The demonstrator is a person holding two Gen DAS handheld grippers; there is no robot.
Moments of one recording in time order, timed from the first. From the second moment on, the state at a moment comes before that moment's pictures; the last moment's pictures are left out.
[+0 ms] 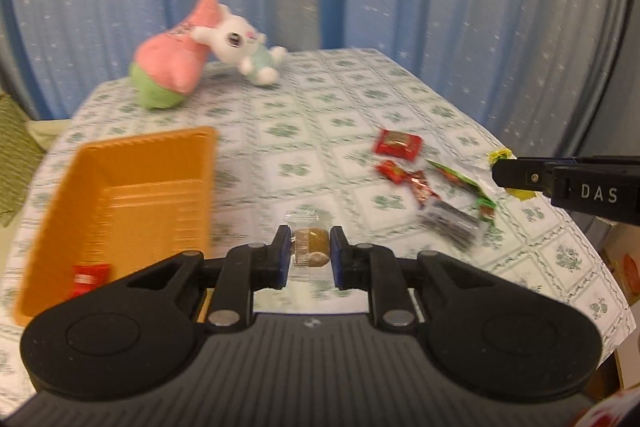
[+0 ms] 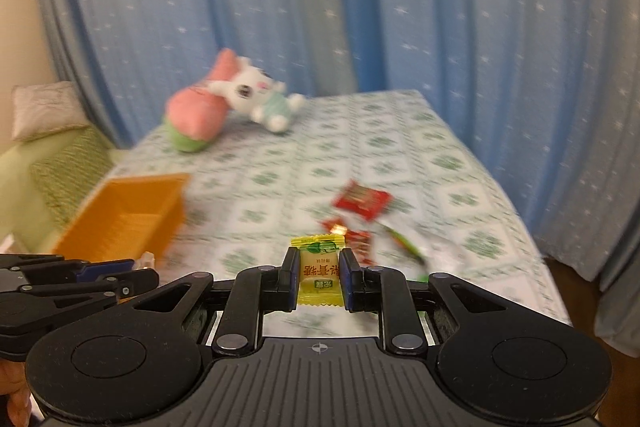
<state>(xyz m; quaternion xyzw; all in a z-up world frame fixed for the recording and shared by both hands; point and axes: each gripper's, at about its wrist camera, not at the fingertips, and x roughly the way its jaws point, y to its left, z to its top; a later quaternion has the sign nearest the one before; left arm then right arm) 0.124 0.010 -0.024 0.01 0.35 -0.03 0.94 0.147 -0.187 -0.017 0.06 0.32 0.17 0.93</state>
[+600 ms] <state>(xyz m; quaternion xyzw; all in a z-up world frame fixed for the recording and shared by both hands) 0.102 0.154 0.001 -0.02 0.35 0.04 0.93 0.149 -0.016 0.007 0.02 0.32 0.31 0.90</state>
